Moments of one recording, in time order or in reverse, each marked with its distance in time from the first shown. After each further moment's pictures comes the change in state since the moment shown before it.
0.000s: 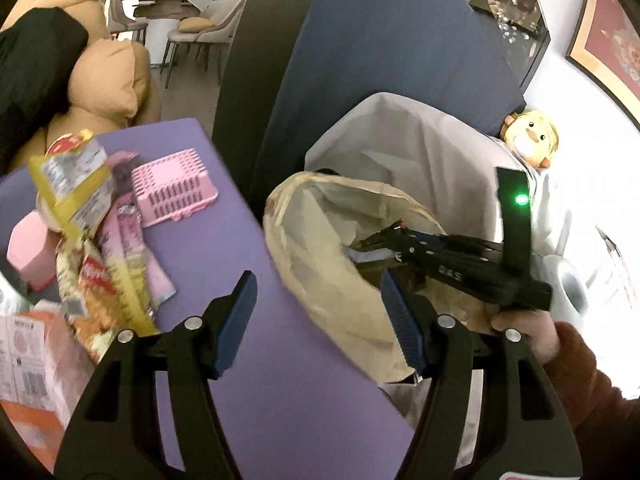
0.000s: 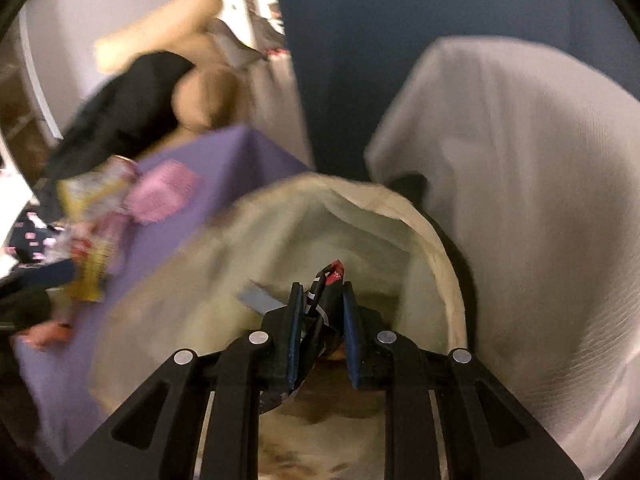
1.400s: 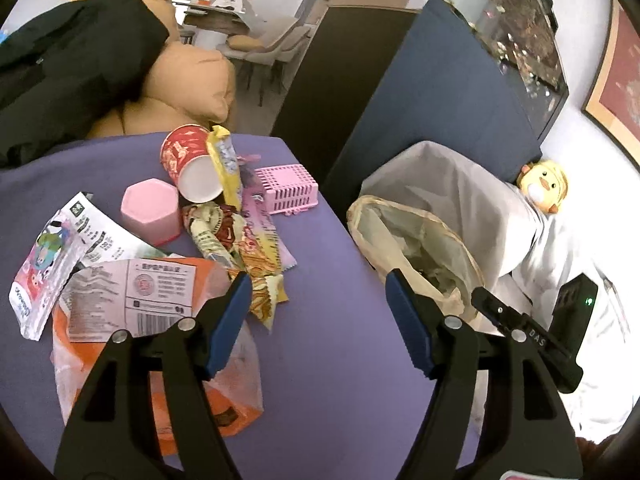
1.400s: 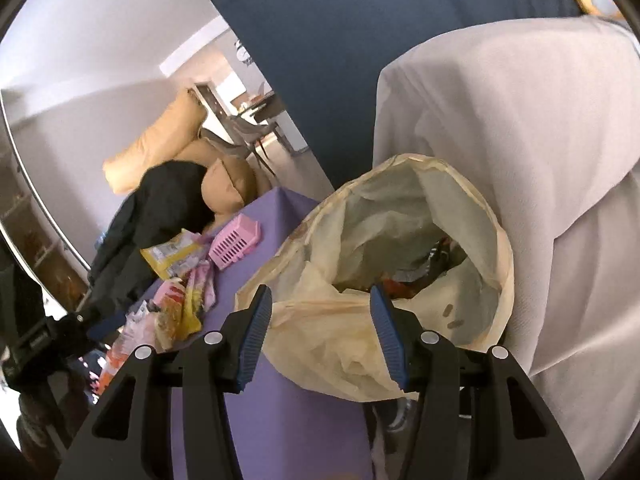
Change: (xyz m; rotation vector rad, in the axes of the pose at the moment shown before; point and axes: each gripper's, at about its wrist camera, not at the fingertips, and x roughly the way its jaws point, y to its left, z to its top) left arm -0.093 0.075 -0.035 -0.122 -0.122 0.051; right arm -0.097 0.036 -0.098 0.379 -0.303 0.183
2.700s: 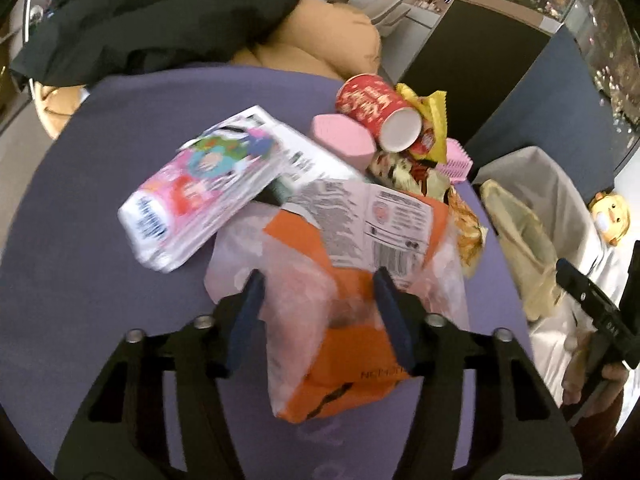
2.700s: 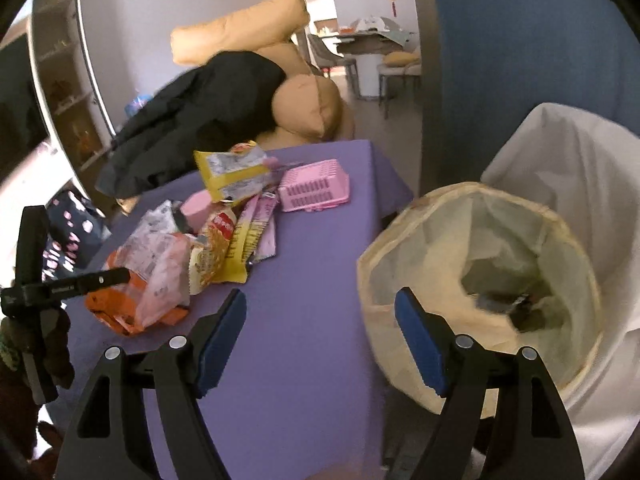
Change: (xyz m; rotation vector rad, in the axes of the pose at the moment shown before) left arm -0.037 0.121 -0.038 -0.196 0.110 0.246; right arm 0.061 0.118 0.004 -0.488 0.266 -0.012
